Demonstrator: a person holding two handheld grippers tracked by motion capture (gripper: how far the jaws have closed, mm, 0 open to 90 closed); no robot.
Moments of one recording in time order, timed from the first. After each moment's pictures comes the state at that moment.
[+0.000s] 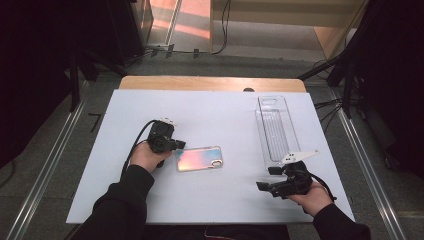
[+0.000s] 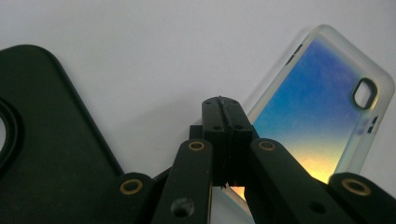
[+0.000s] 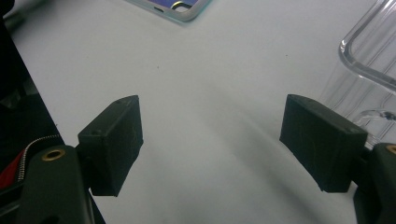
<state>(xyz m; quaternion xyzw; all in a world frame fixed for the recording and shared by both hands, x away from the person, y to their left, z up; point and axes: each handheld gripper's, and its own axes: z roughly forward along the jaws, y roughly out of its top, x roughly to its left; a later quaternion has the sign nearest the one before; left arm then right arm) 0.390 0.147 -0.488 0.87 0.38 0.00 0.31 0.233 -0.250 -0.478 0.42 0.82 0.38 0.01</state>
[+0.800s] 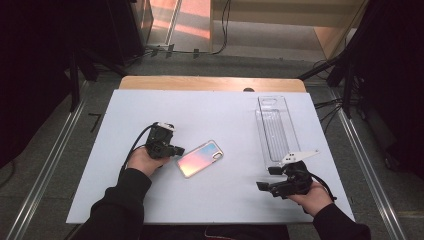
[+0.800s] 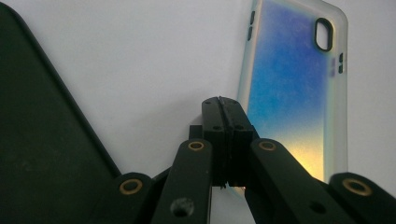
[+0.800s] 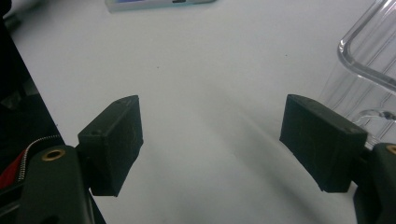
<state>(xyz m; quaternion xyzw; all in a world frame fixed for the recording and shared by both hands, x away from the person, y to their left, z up) 0.376 0.153 -0.489 0.87 0.38 -0.02 0.30 0.233 -0.251 -0.478 0.42 0.82 0.38 0.00</state>
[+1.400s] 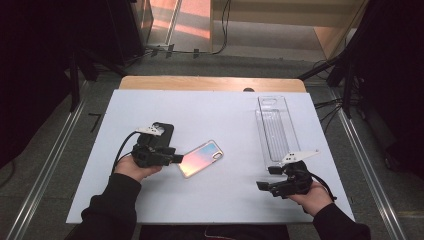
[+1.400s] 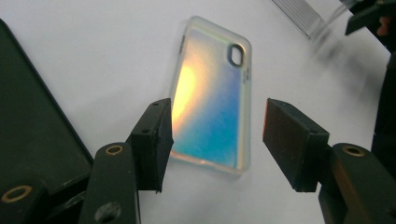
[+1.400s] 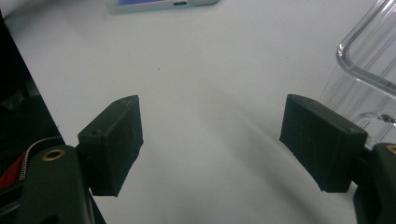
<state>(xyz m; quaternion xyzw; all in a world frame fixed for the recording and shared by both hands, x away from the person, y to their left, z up) 0.336 0.181 -0.462 0.84 0.36 -0.06 0.40 0.233 -0.251 -0.477 0.42 0.82 0.39 0.01</state>
